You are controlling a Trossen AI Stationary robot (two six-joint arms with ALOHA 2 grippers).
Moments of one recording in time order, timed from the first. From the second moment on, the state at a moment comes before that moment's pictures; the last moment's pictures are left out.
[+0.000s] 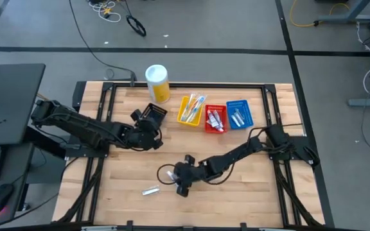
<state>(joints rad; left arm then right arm) -0.23 1.26 0.85 -0.44 -0.91 -0.41 0.36 2.13 1.37 -0.02 0.21 0.52</state>
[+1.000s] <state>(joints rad) -0.26 1.26 0.85 -0.46 -0.88 -0.46 0.39 2.17 1.37 0.05 0.36 0.57</state>
